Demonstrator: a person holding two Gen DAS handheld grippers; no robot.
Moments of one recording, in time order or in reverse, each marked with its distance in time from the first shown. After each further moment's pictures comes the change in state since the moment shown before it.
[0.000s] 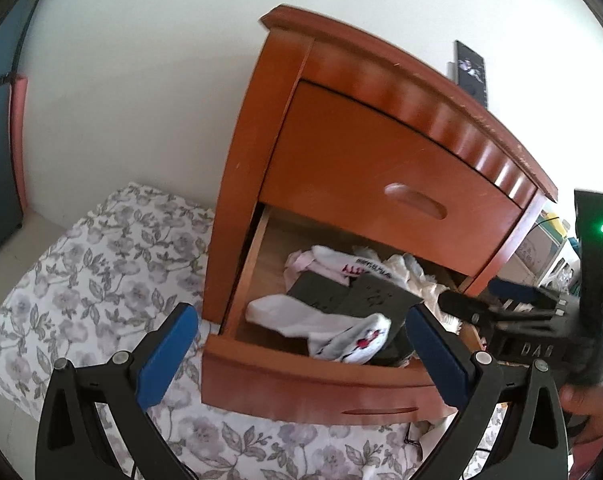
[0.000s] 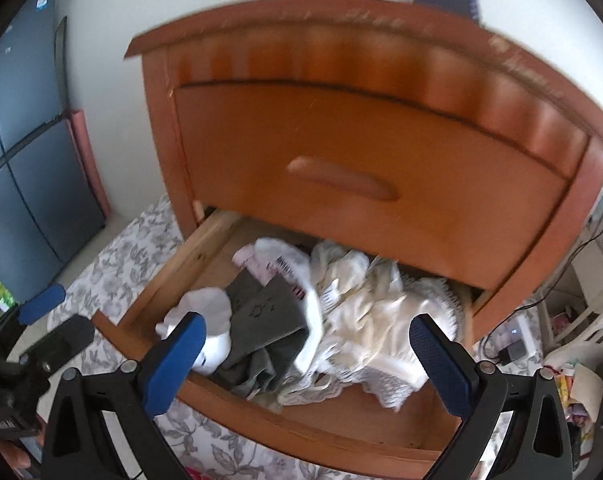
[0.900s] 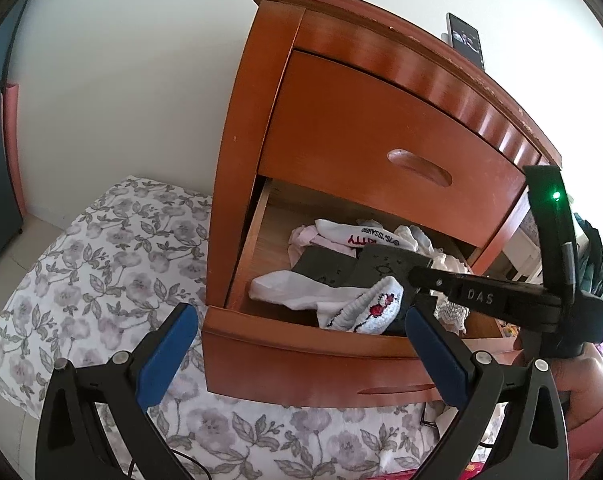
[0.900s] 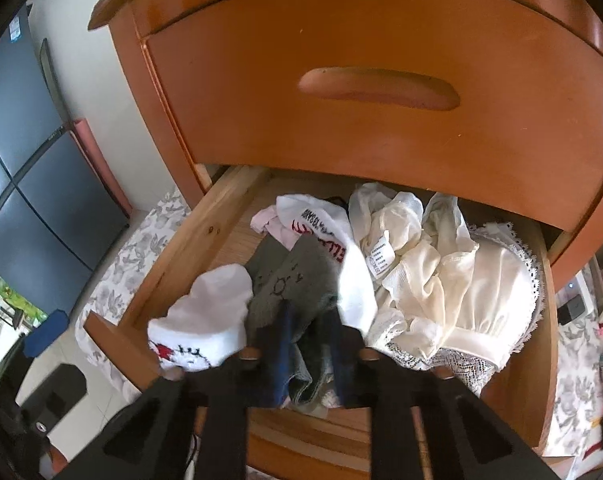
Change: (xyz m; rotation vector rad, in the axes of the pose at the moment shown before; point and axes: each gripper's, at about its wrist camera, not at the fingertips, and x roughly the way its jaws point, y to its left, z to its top) left arm 0.011 -0.001 -0.017 0.062 0.045 0.009; right arm 0.065 0.001 -0.015 0.135 0.101 0.135
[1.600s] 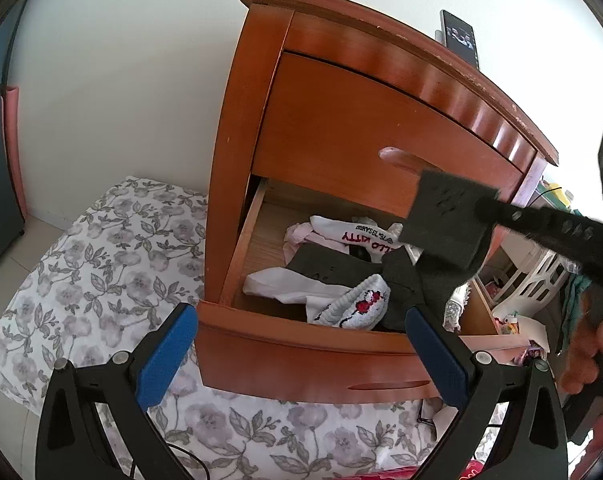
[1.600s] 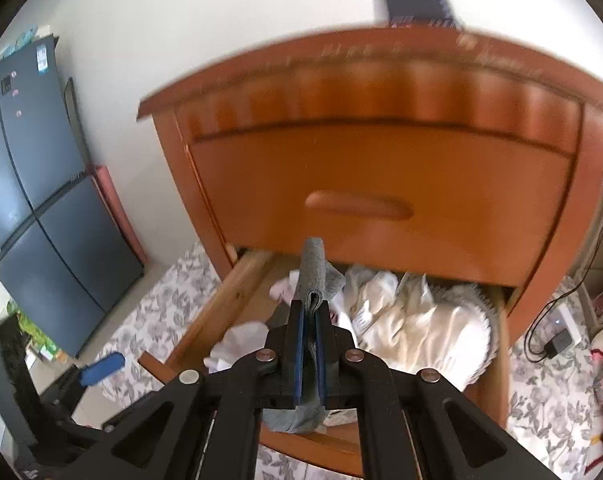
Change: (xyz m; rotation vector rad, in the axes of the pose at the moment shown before) left arm -0.009 -0.010 0.000 0.010 0.004 0.008; right arm -0.094 -0.003 0.014 -0.002 -0.235 0.026
